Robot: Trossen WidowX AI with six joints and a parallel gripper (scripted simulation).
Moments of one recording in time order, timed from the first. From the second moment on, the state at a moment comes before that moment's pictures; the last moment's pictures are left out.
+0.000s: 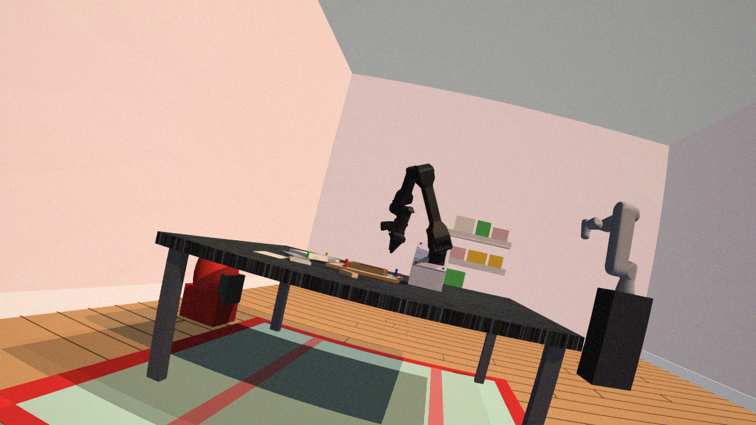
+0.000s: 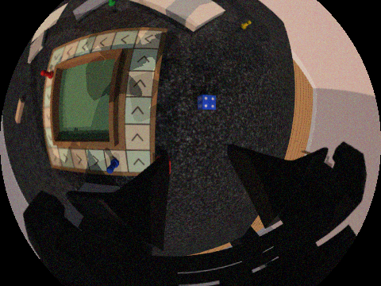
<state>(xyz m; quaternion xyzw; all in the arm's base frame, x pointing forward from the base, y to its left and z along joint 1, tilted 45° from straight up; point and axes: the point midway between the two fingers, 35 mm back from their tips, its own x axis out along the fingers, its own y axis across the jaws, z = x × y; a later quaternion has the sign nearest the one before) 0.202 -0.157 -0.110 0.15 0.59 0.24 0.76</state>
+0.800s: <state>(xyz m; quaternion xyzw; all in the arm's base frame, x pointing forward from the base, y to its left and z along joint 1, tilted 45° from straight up) 0.154 -0.106 -0.133 0.27 0.64 0.25 0.67</state>
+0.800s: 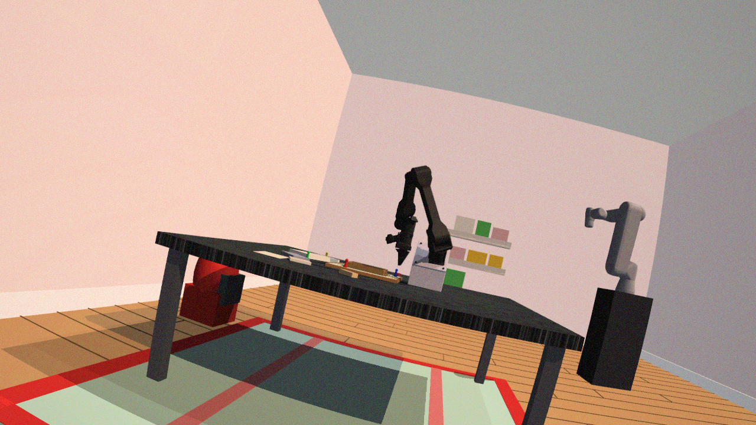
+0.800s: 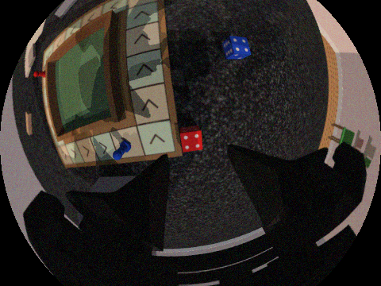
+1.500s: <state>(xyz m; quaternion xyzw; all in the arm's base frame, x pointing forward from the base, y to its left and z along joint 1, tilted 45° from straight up) 0.156 -0.085 -0.156 0.27 0.64 0.25 0.67</state>
